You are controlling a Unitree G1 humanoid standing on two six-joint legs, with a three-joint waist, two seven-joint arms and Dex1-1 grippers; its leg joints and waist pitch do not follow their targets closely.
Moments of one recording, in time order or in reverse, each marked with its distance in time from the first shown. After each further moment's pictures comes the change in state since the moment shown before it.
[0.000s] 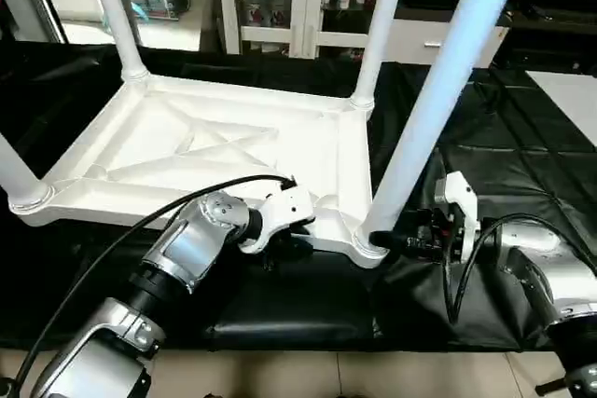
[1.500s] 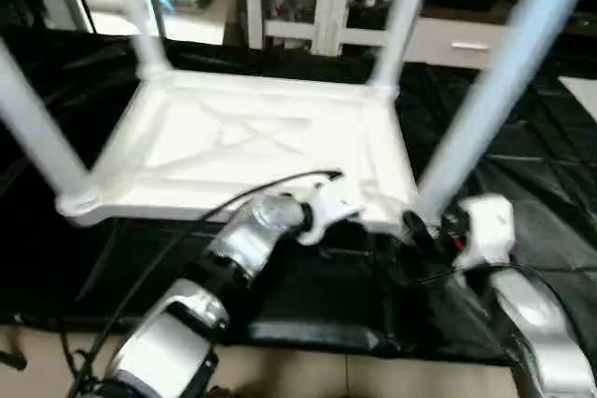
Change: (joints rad) left arm -0.137 -0.283 0.001 0.407 0.021 -0.401 0.213; right arm 0.427 0.204 -0.201 -0.485 -0.075 0.113 -0.784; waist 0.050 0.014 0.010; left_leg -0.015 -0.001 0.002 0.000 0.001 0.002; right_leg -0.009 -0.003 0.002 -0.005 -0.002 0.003
